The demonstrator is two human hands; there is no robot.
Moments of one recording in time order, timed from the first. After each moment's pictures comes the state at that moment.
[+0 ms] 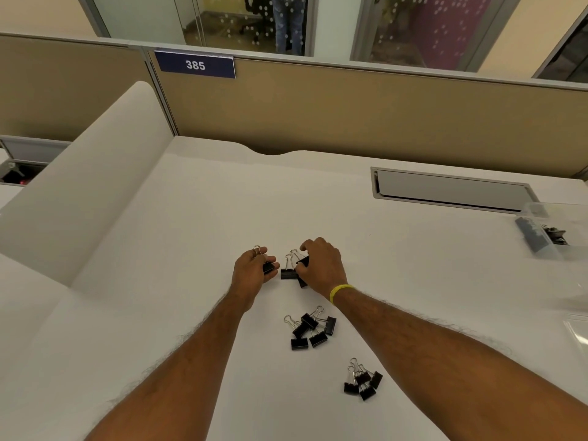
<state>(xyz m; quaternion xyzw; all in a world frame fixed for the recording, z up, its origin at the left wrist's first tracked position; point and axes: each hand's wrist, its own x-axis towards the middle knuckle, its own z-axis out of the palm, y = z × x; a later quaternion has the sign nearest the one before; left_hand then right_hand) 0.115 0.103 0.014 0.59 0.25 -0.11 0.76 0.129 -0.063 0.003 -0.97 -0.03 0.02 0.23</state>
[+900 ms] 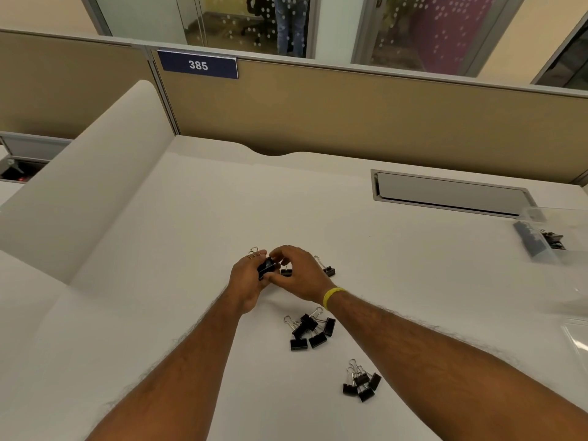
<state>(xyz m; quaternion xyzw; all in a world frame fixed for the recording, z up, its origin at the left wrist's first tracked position) 0.110 0.110 0.012 0.51 0.26 -0.15 0.81 0.114 -0.036 0.015 -0.89 -0.16 0.07 0.41</state>
